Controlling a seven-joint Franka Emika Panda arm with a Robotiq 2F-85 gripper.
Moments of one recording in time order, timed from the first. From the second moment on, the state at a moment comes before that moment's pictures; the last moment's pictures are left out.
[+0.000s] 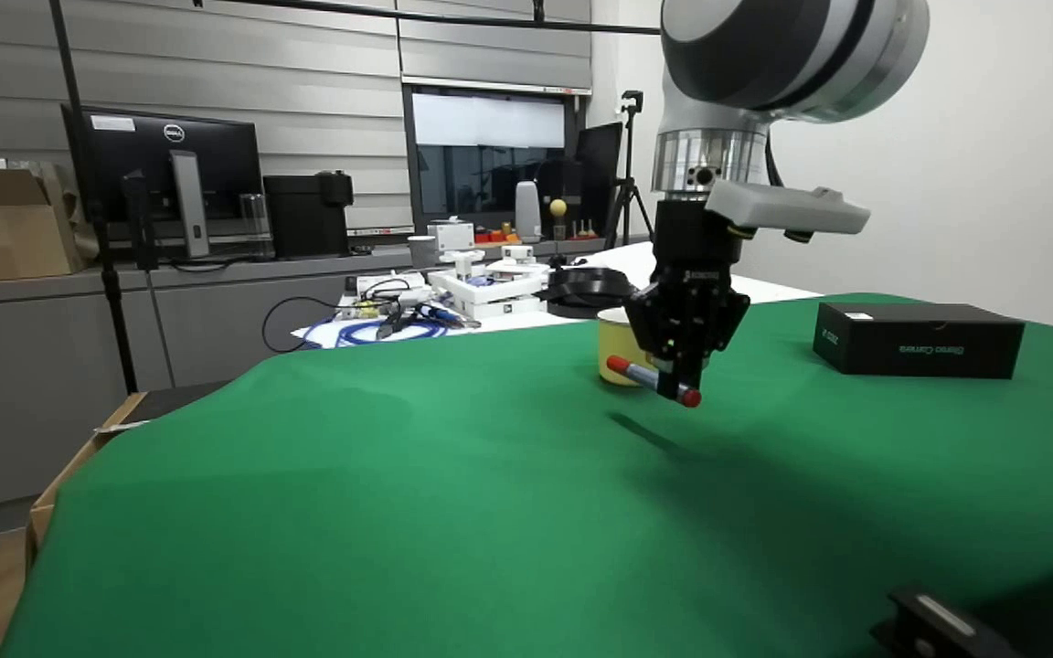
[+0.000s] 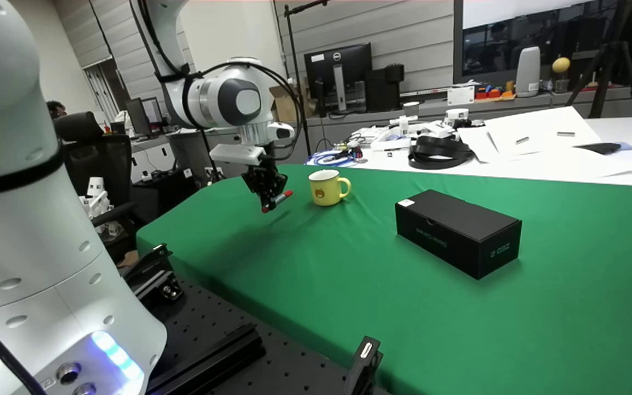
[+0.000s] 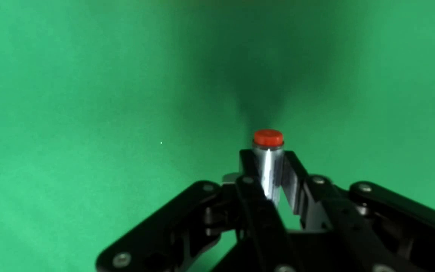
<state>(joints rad) 0.14 0.36 0.19 -2.48 0.12 2.86 0.08</state>
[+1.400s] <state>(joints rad) -0.01 0.21 0.10 -2.24 0.57 2.03 -0.07</state>
